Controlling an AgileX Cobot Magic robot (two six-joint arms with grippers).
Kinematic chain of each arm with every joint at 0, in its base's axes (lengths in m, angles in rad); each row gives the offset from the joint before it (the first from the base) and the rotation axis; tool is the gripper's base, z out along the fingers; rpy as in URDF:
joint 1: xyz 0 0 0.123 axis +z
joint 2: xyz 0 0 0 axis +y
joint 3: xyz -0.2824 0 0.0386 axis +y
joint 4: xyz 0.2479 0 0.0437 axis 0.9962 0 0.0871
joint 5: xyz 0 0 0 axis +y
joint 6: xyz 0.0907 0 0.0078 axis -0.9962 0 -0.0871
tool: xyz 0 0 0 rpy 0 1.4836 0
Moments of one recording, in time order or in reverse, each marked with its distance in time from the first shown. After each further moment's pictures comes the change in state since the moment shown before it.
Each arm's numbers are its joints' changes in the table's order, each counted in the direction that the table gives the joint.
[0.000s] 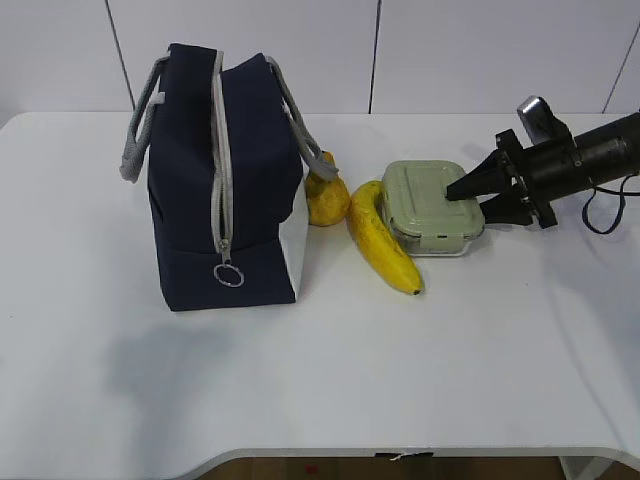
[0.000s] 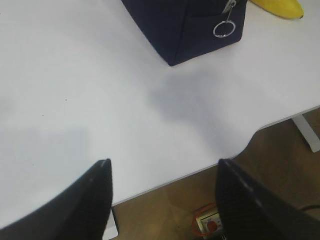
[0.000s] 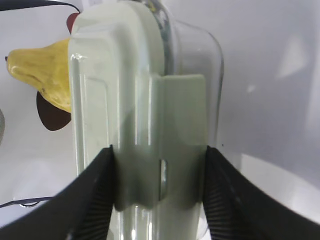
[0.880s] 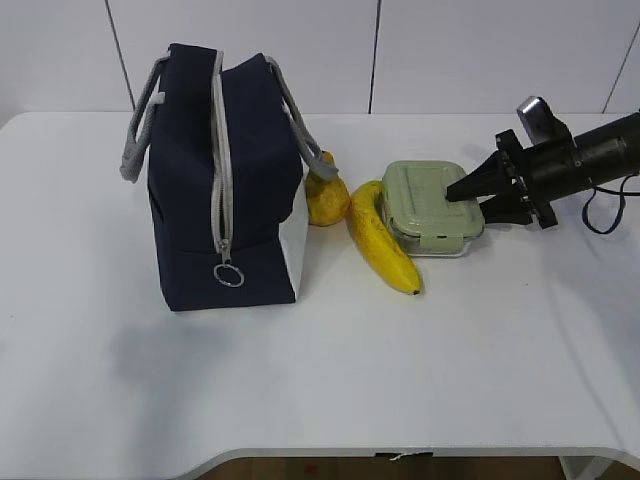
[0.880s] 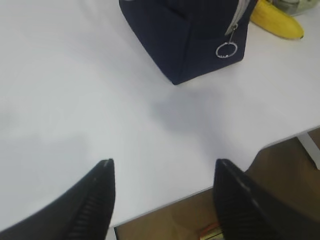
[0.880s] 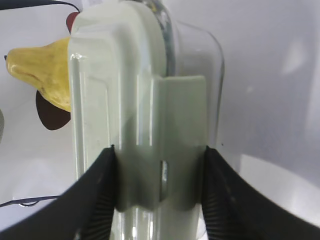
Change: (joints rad) left arm 0.000 0.000 0.000 0.000 -0.062 0.000; right arm 0.000 0.000 0.000 -0.002 0.002 0.000
